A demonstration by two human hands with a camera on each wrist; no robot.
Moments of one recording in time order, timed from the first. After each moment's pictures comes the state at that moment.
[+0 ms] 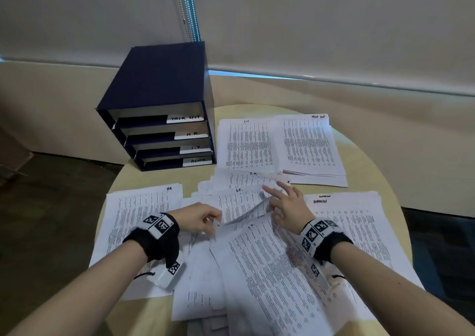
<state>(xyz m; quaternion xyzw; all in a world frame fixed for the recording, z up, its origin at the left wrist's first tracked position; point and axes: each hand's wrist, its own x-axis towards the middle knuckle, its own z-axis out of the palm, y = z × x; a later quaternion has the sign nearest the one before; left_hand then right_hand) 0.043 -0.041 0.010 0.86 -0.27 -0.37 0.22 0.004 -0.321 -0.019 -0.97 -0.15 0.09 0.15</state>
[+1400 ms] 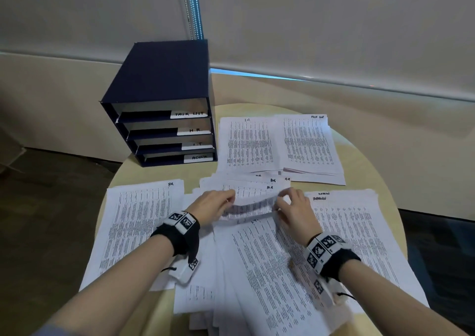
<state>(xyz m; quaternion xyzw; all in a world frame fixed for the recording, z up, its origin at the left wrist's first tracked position) 0.040 -0.064 -0.017 0.92 -0.31 -0.13 0.20 -0.028 -0.316 -0.026 -0.98 -0.12 -0.06 0.16</state>
